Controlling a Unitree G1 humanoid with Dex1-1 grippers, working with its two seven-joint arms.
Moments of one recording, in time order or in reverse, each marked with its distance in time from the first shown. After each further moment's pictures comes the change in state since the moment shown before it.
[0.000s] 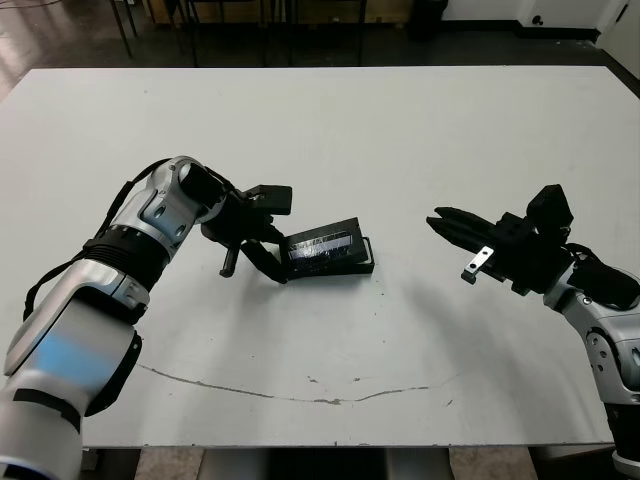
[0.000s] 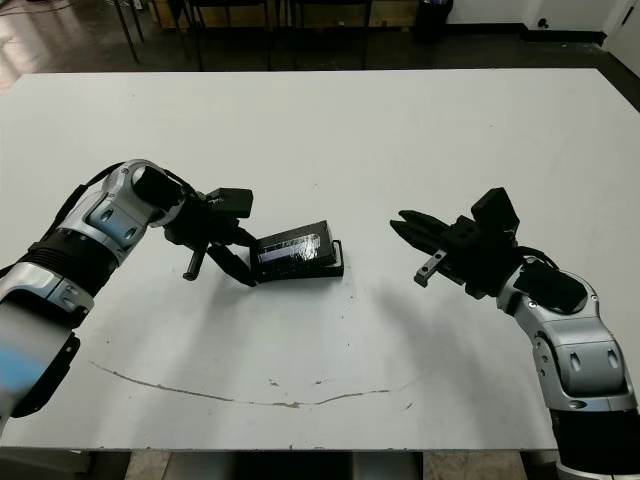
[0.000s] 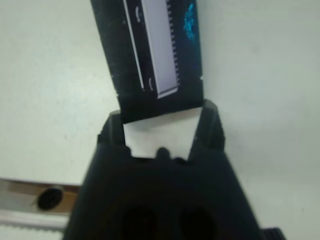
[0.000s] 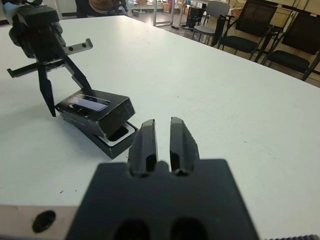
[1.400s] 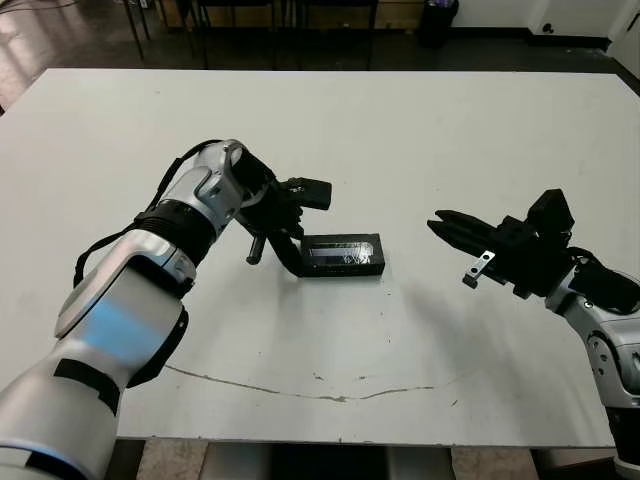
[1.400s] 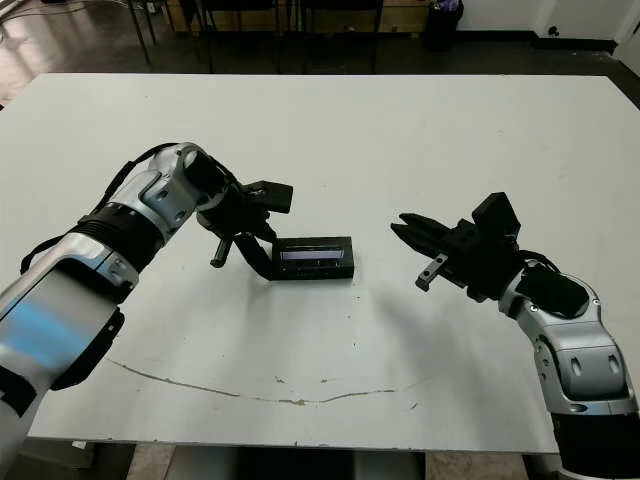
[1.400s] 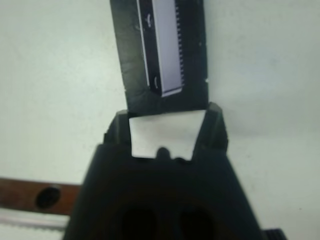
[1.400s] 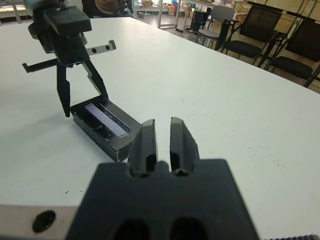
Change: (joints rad) left arm -0.169 -0.148 -0.064 0.172 0.159 0.041 0.006; right arm 0.019 -0.001 -0.006 -0.001 -0.011 -0.033 0.008
